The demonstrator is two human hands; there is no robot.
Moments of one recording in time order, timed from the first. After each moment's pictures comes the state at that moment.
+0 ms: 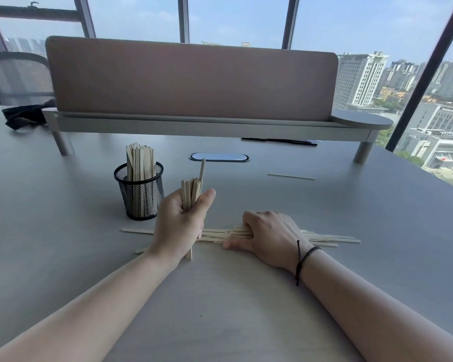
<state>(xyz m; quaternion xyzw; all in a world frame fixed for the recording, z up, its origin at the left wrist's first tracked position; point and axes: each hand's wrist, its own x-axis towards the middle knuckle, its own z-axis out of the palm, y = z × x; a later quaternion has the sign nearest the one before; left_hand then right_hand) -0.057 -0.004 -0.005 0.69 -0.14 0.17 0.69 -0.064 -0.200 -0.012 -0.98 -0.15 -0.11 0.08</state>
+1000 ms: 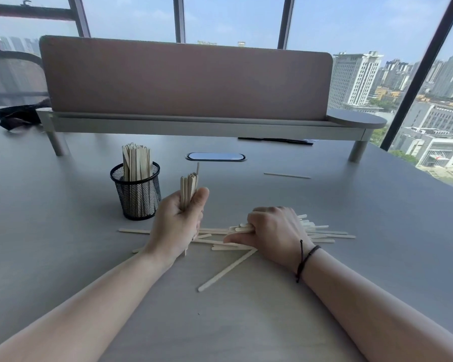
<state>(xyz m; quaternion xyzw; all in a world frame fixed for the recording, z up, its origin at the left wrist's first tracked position) -0.060 -0.002 -0.004 0.69 -0.16 0.13 0.70 -0.072 -0.205 -0.009 -0.94 -0.20 -0.28 0.08</state>
